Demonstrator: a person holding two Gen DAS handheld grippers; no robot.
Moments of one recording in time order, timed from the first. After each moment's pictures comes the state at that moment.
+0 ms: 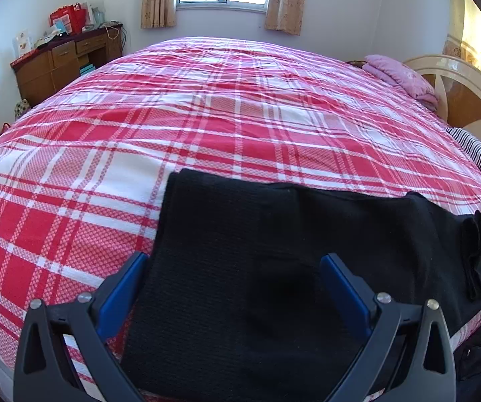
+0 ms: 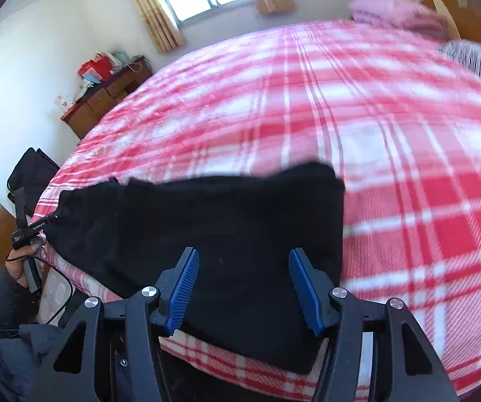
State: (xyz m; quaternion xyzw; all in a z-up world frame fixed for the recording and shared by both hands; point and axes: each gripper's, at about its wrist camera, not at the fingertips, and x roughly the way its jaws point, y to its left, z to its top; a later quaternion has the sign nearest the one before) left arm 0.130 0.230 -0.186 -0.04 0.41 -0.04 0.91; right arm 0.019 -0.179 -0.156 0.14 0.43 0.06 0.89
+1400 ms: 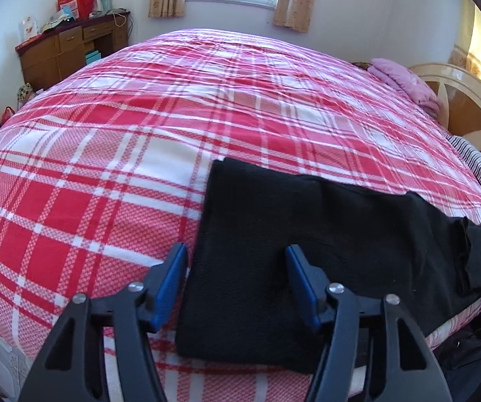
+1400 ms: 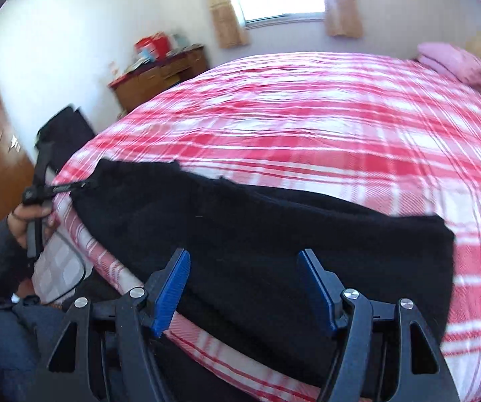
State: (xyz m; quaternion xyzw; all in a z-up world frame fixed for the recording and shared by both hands) left arm 0.116 0.258 -0.179 -0.06 0.44 -0.03 0.90; right arm 0.034 -0.107 -0.165 0.10 0.41 0.14 0.90
